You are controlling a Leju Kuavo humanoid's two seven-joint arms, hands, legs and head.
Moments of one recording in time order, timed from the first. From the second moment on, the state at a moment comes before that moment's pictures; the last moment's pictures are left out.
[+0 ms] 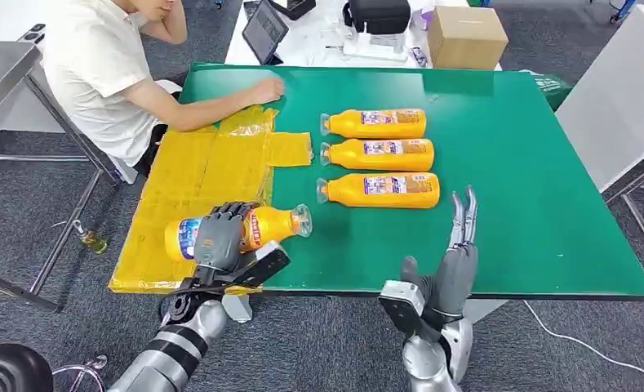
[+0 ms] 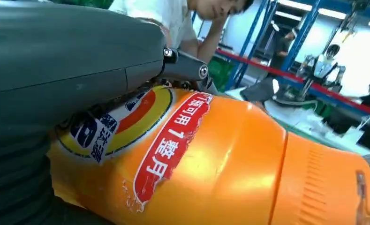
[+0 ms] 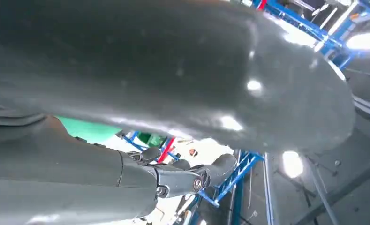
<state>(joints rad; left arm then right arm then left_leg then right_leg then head) -0.40 -0.18 -0.27 -0.84 -1.06 0.65 -0.23 0.02 0.29 0.06 -1.52 0.74 -0.70 -0.70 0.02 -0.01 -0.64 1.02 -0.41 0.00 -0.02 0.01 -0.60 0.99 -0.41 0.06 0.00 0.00</state>
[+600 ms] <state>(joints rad) -0.51 -0.19 -0.27 -0.63 -0.93 0.50 -0.25 0.00 0.28 0.08 -1.45 0.69 -0.70 -0.70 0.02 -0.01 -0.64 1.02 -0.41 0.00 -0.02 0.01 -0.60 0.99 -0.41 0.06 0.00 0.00</state>
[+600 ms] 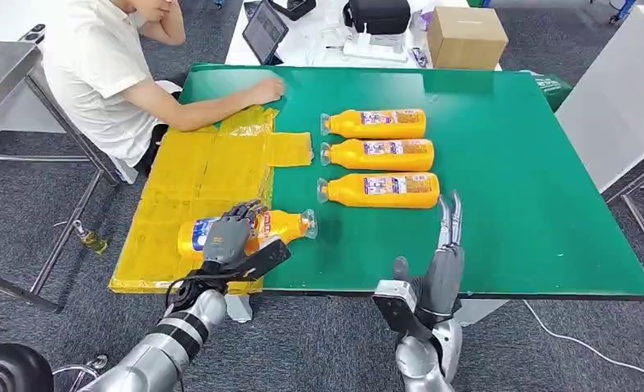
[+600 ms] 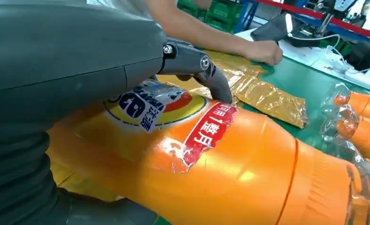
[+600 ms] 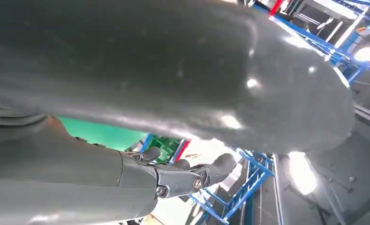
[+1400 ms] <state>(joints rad) -0.57 -0.17 -0.26 -0.54 -0.60 -0.09 -0.47 -0.02 0.25 0.08 -1.37 0.65 -0.70 -0.70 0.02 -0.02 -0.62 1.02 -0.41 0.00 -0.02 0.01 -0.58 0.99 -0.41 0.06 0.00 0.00</state>
